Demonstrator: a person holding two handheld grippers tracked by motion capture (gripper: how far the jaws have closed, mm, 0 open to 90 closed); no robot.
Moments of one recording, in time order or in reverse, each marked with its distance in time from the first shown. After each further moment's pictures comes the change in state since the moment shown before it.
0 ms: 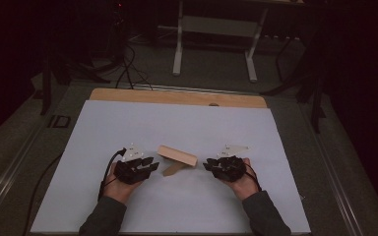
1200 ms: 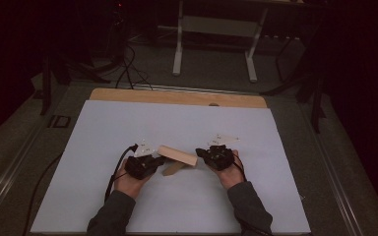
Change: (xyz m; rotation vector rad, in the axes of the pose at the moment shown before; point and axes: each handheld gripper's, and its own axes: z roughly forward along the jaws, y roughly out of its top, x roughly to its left) left arm -0.009 0.016 0.025 0.013 -0.039 0.036; right arm -0.004 0.026 0.033 -0.079 -0.037 0.078
